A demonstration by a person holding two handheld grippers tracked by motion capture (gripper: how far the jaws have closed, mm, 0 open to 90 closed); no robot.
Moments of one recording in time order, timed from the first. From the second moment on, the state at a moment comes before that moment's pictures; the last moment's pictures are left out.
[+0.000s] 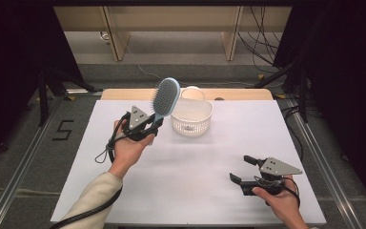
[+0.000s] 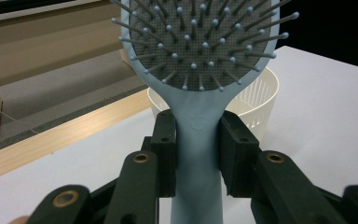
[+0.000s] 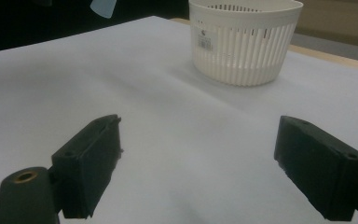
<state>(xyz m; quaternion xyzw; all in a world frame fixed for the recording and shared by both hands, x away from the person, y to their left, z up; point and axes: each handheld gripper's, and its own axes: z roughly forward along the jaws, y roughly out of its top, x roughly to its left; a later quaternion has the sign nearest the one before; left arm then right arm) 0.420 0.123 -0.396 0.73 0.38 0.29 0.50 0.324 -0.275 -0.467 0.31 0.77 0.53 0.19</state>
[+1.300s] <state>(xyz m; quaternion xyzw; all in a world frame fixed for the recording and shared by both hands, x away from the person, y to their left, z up) 0.424 0.117 -0.393 0.72 0.37 0.29 0.50 0.324 -0.275 -0.467 0.31 0.77 0.53 0.19</state>
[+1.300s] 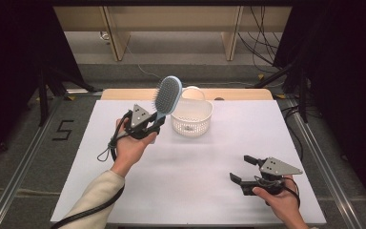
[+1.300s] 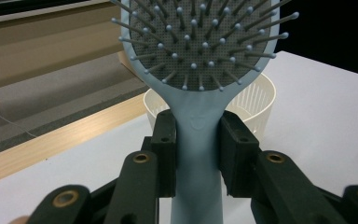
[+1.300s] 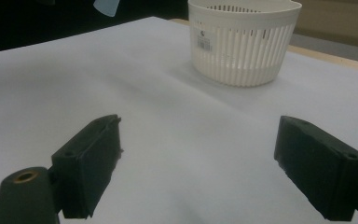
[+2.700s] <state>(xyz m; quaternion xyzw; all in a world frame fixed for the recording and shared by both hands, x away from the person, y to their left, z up) 0.432 0.103 -0.388 0.72 0.37 0.28 0.51 0.324 -0.275 -0.467 0.31 0.77 0.53 0.19</state>
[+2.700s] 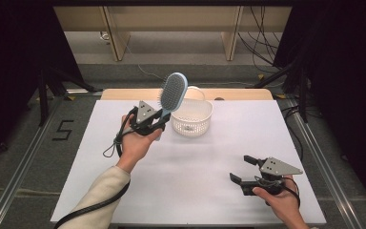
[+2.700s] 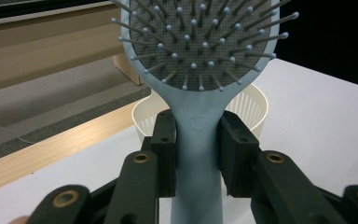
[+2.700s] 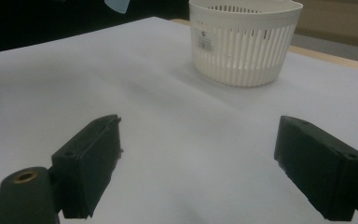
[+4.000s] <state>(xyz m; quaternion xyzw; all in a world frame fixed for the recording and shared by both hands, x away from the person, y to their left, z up) 0.441 0.098 -0.377 0.71 0.37 0.28 0.53 0.323 -0.275 -0.467 0.31 0.77 0.53 0.19</state>
